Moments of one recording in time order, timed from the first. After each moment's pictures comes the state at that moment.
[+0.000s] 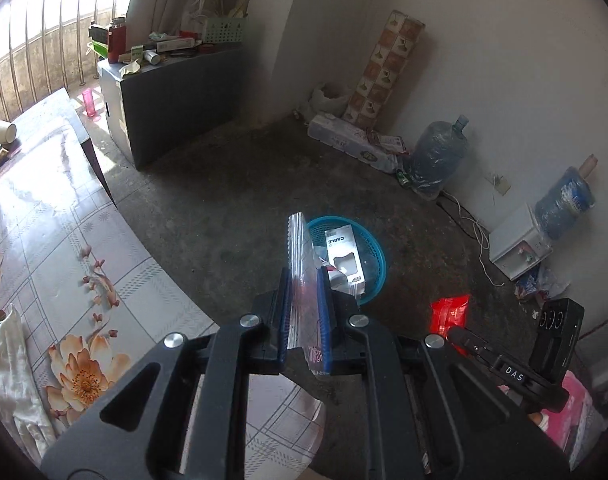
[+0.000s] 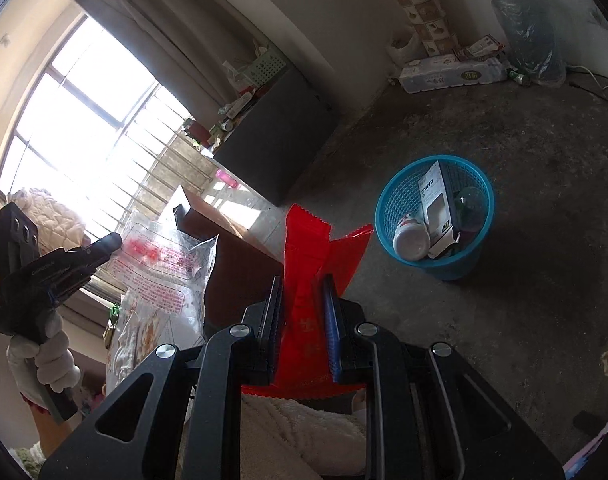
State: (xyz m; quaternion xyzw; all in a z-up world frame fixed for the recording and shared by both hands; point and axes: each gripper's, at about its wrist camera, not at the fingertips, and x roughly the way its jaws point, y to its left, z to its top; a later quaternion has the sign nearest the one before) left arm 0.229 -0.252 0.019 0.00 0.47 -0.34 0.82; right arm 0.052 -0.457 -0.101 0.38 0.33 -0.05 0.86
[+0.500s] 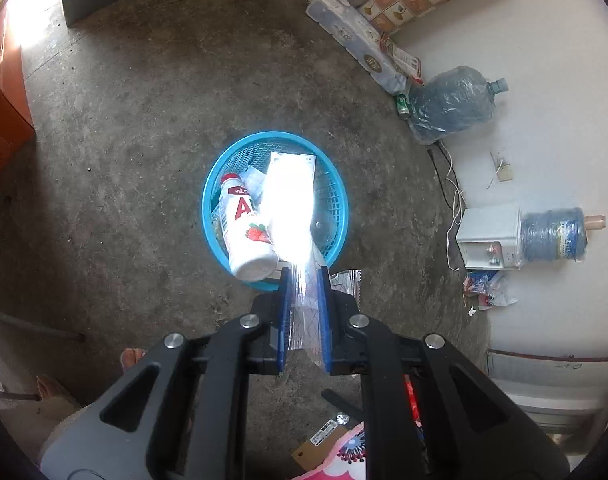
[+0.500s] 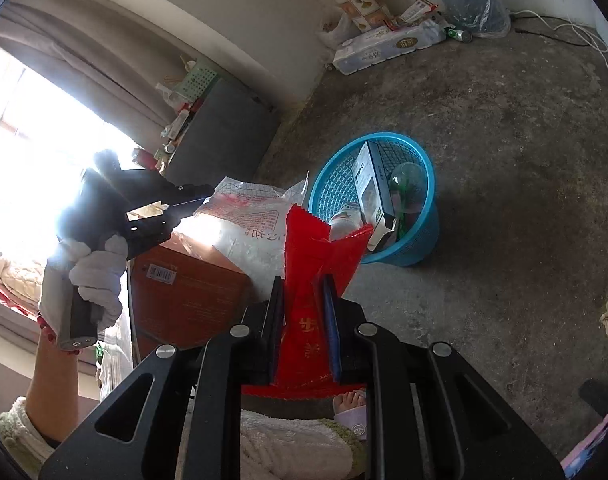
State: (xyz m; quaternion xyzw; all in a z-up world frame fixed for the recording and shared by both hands) left arm 0.351 -0.440 -0.152 -0.08 0.67 -0.31 0.67; right arm 0.049 -0.534 -0.175 0.45 0.34 -0.11 0.82
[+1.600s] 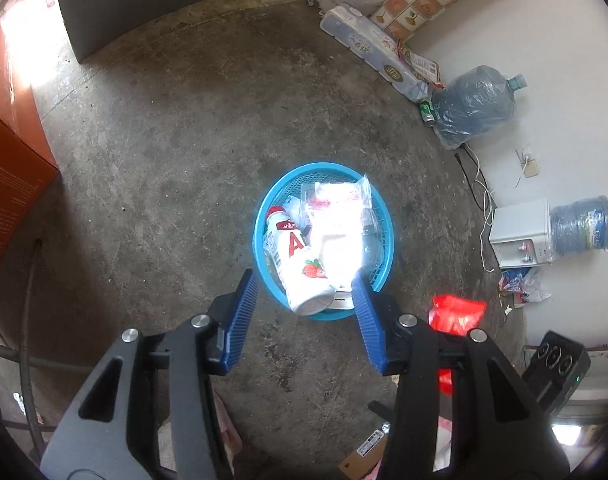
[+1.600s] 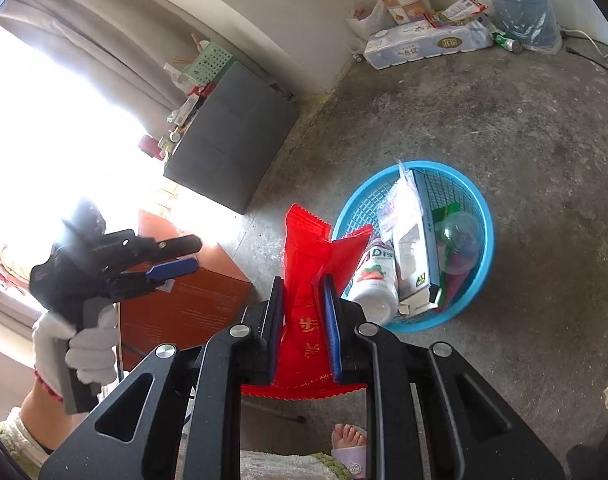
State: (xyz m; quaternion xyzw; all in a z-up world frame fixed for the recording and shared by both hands) left arm 0.388 -0.402 -0.137 -0.02 0.64 -0.31 0.71; right arm 0.186 -0.567 -0.180 0.41 0.37 -0.06 0.83
